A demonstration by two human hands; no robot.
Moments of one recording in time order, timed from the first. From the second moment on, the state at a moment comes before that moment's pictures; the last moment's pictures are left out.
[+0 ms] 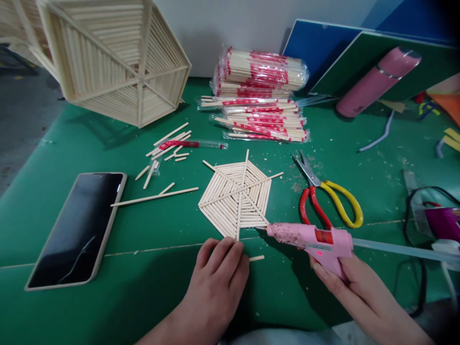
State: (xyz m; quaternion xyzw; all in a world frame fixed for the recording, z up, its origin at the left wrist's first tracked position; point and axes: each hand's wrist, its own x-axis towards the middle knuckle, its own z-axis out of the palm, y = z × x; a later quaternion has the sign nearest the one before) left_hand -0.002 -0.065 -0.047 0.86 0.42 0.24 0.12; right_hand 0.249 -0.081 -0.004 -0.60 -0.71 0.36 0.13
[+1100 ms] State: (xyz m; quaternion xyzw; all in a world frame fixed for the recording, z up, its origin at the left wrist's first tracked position) left_hand -0.005 -0.064 -0.046 0.86 0.42 0.25 0.13; right_hand 0.266 -0.083 -0.003 -0.61 -0.73 0.29 0.12
